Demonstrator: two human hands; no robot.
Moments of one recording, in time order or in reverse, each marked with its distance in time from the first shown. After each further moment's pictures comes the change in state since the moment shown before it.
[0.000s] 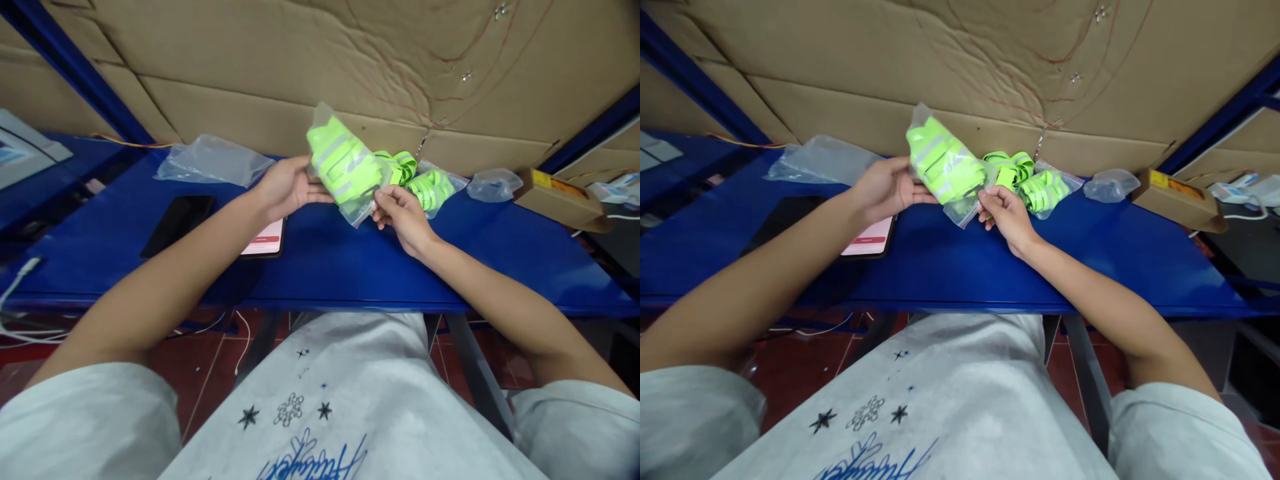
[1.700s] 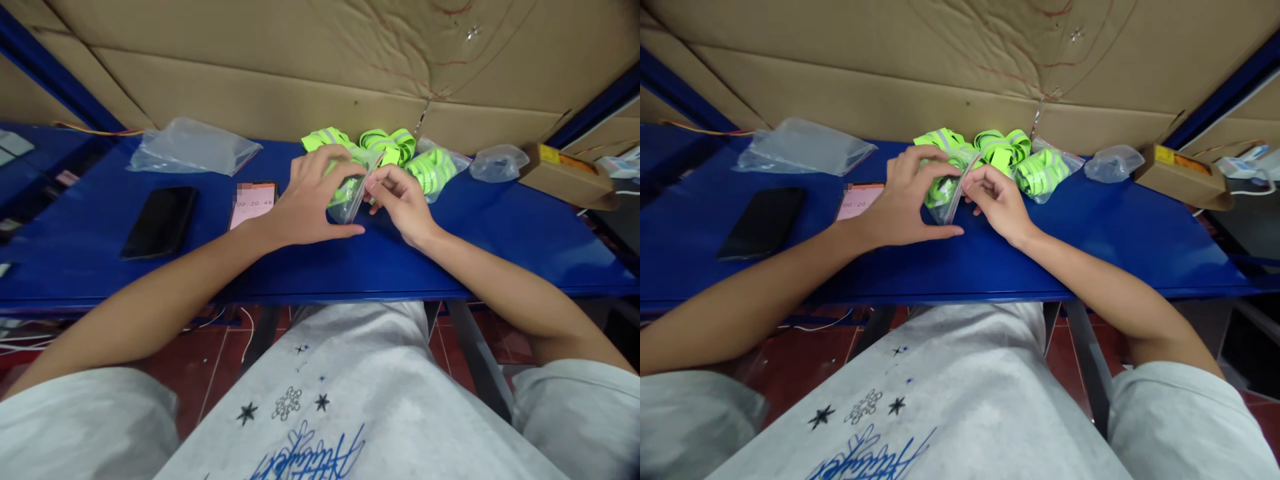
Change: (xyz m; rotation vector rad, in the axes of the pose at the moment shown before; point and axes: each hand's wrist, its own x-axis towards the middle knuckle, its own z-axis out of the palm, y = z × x) left_hand -0.031 -0.028 0.023 1.297 -0.104 0.856; right_hand -0.005 0.005 0.002 -0.148 -0.099 -0.281
